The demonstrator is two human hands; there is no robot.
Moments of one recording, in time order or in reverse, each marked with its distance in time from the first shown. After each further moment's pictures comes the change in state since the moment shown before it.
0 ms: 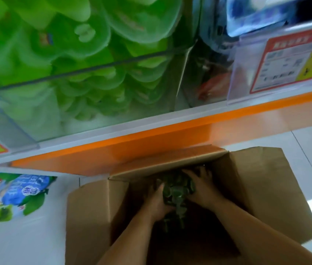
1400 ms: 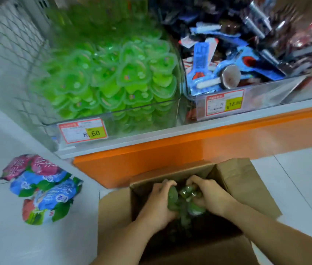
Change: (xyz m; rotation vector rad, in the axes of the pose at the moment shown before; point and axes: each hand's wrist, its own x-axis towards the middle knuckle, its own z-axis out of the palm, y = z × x) left_hand -0.119 0.045 -0.043 0.037 0.219 0.286; right_hand -0.098 -0.042 -0.066 0.111 0.101 -0.254
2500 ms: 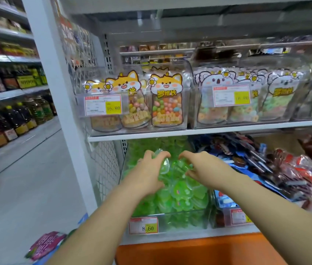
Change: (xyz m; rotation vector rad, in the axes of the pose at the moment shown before) left_hand -0.107 0.158 -0.295 0.532 0.629 0.190; right_hand -0.007 -0.273 -0.216 -0.631 0.576 -0.353
